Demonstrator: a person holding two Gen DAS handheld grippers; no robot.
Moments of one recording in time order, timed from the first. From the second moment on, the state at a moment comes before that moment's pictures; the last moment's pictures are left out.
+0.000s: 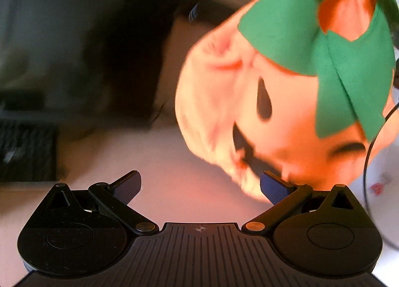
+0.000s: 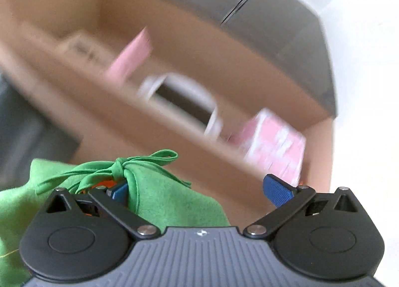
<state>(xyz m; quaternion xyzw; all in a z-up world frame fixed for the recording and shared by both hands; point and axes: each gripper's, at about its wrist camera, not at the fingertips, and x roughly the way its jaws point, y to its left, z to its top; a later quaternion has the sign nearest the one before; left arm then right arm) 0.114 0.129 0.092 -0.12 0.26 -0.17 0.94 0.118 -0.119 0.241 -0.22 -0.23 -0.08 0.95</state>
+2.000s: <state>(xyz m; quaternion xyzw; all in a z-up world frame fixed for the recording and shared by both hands) 0.097 0.124 0.016 0.03 0.35 -0.11 0.93 0.087 -0.091 0.007 -0.32 0.26 0.09 0.91</state>
